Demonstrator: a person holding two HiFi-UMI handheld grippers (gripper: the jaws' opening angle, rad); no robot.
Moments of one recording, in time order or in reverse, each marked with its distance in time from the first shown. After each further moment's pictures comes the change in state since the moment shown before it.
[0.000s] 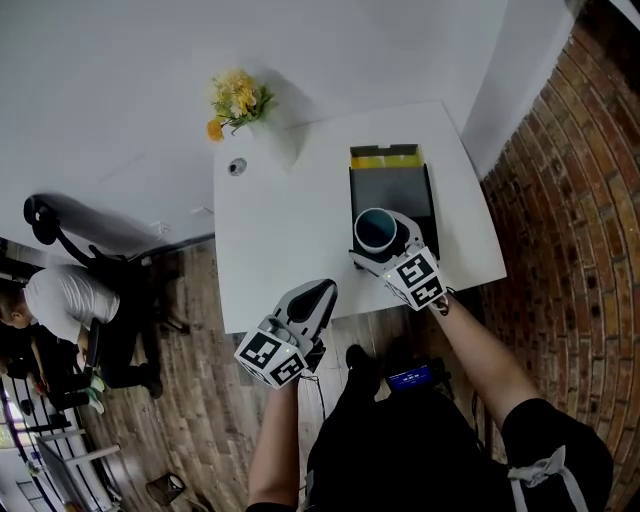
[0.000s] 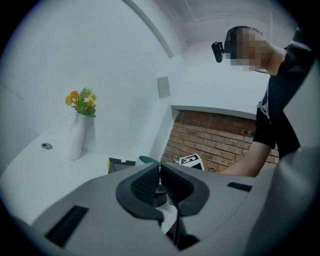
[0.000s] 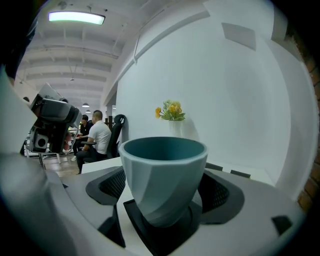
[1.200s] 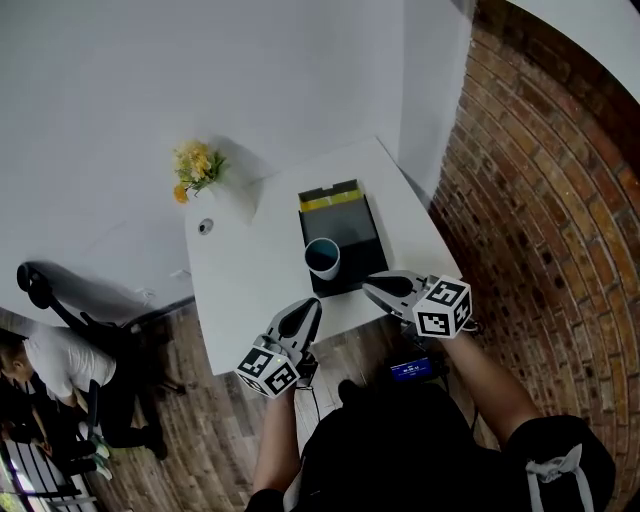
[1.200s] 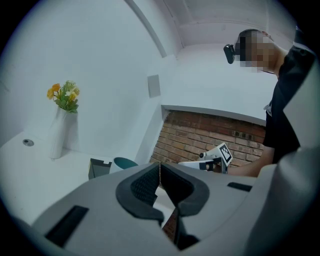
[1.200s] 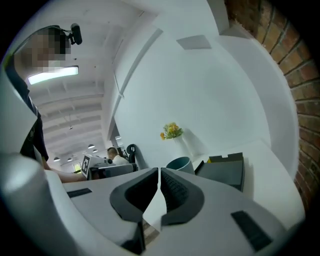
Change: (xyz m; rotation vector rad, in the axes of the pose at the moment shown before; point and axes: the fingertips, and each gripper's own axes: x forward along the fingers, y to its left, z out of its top) left arm 0.033 -0.043 0.001 0.007 -0.019 -0.115; right arm -0.162 0.018 0.047 0.405 -0.139 0.155
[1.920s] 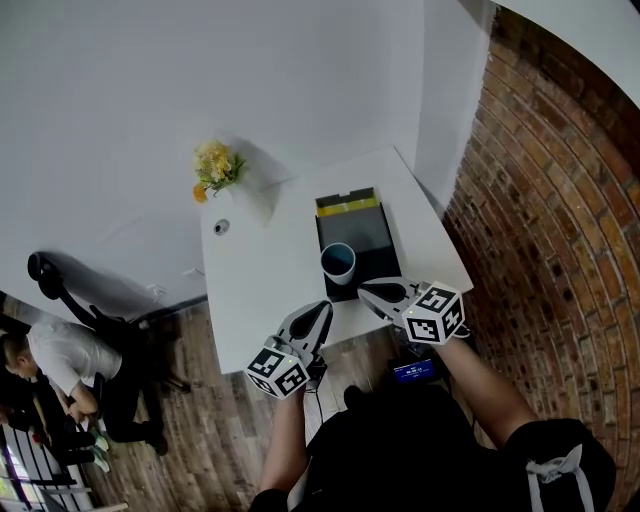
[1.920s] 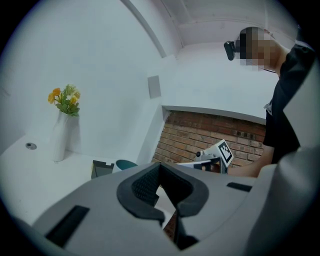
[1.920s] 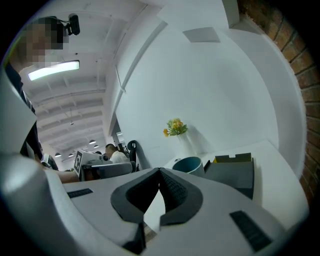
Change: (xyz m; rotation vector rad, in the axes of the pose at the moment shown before) left arm -0.003 -0.002 0.007 0.019 -0.003 0.016; right arm 0.034 0.016 -0.002 -0.028 0.045 0.015
